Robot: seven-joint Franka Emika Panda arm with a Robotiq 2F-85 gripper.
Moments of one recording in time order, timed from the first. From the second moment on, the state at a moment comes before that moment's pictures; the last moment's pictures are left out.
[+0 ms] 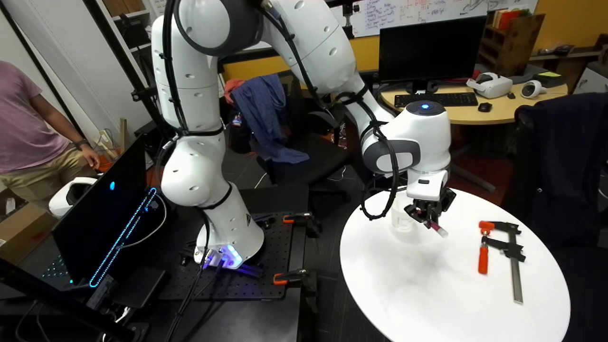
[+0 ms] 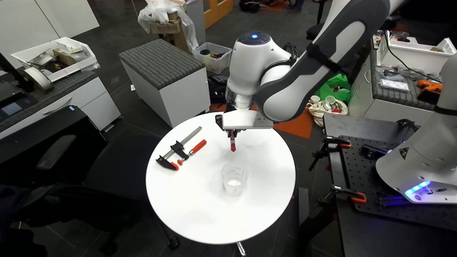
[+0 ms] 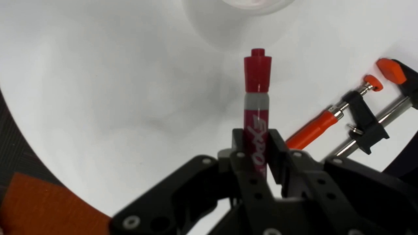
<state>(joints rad) 0.15 0.32 -0.17 -2.33 0.04 2.82 1.19</state>
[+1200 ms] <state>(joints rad) 0.30 0.34 -0.19 -2.32 -0.20 2.81 1.32</state>
